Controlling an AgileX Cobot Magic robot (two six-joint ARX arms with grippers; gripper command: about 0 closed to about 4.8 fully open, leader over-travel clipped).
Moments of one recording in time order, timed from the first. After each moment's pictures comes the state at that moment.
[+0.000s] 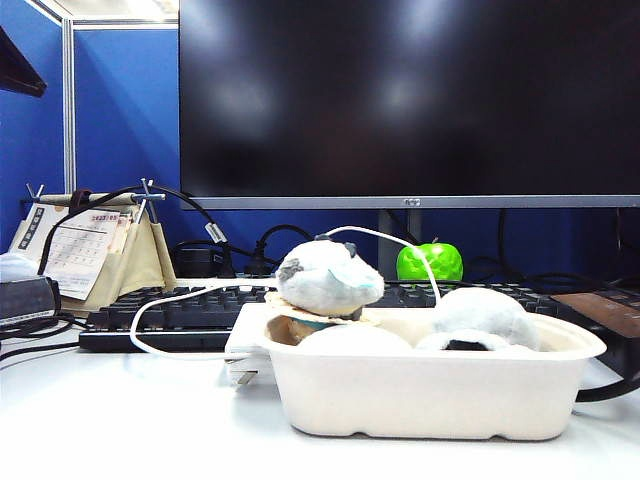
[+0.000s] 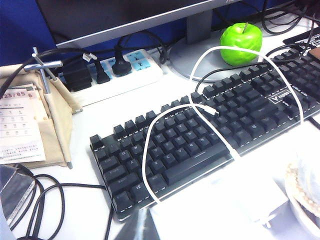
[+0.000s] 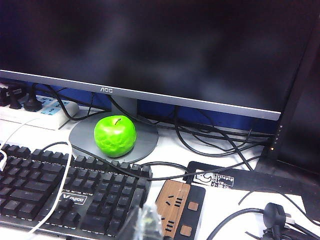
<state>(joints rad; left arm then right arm) -0.47 0.58 0.51 -0.25 -0.02 0.14 0.23 0.18 0.36 -0.23 0.08 -0.05</state>
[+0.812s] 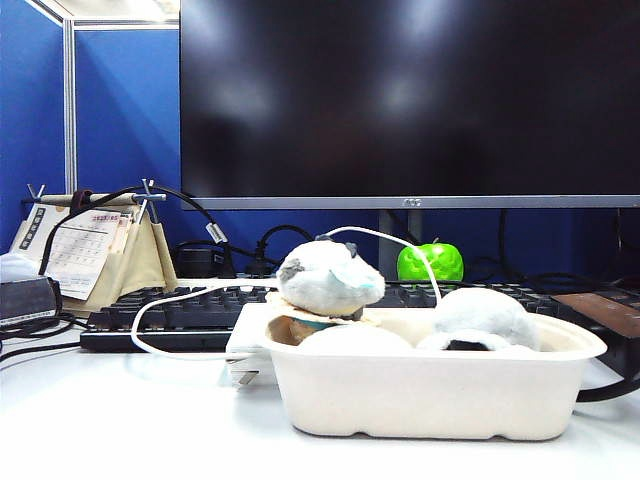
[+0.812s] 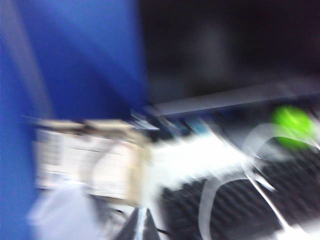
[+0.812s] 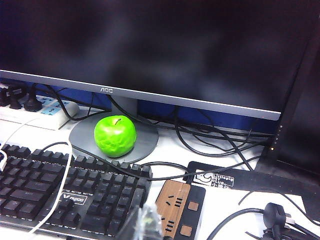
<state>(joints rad) -0.30 0.24 0.51 -0.30 -0.08 0.10 0.23 0.18 0.36 -0.23 0.08 -0.05</state>
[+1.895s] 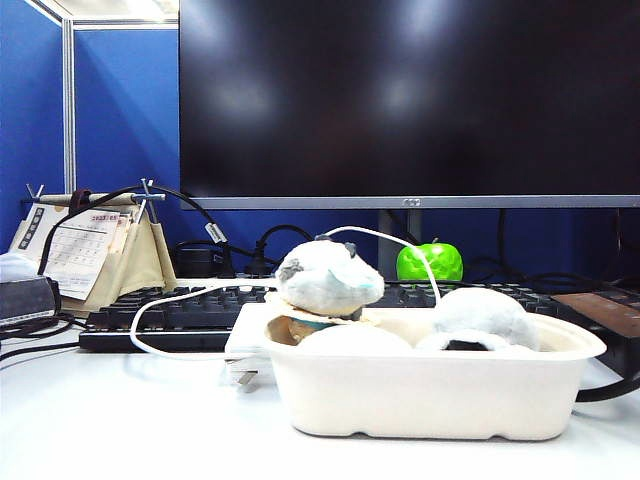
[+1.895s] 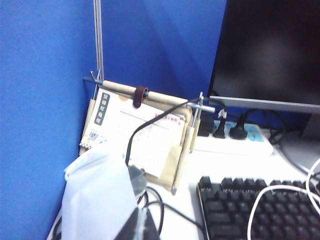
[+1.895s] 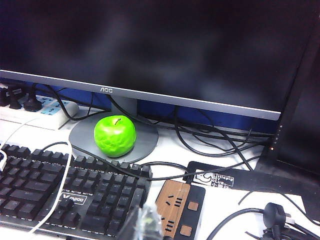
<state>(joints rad) -0.02 0.19 0.27 -0.09 0.03 -0.06 0.23 0.18 0.36 -0.23 0.09 -0.05</state>
